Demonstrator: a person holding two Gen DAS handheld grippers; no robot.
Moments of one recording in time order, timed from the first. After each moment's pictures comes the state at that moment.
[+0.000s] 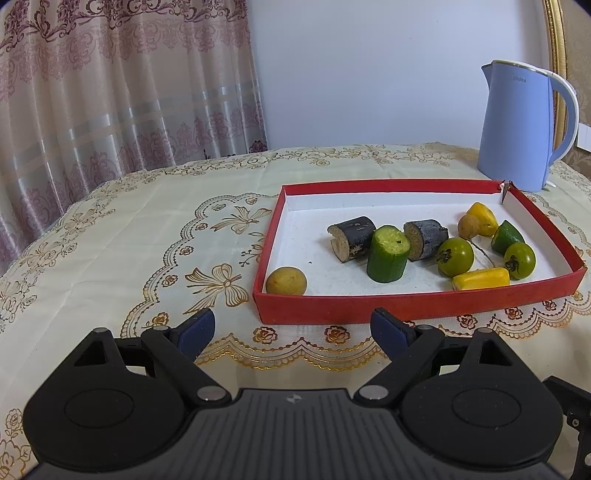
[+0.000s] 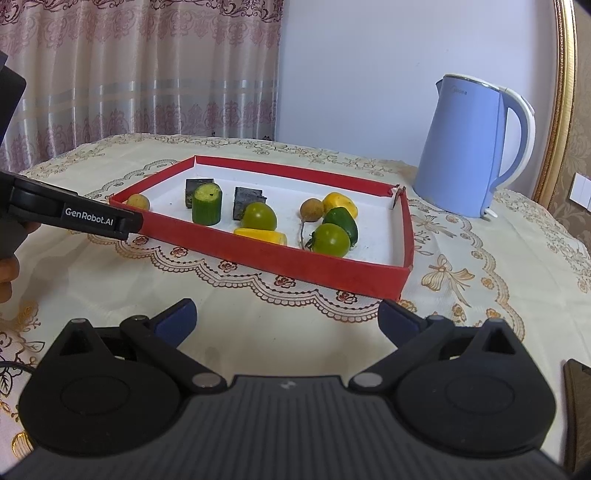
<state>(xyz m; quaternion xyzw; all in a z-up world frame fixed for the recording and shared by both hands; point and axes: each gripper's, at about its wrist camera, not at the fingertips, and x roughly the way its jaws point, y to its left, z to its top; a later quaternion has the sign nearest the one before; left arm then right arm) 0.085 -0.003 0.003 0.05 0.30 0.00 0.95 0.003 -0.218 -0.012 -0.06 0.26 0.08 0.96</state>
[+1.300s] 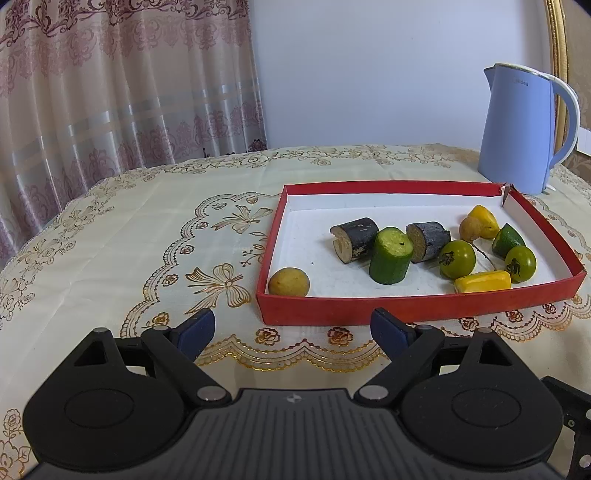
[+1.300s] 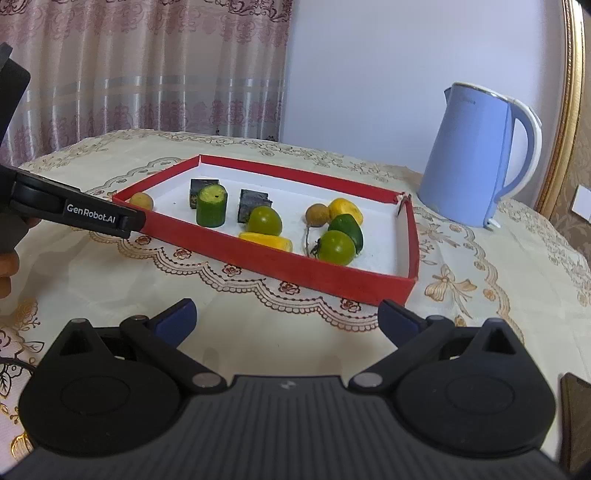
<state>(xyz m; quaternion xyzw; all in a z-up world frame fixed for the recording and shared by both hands) 0.087 0.002 0.004 0.04 0.30 -0.01 0.95 0.008 -0.213 -0.008 -0.08 0.26 0.08 0.96</state>
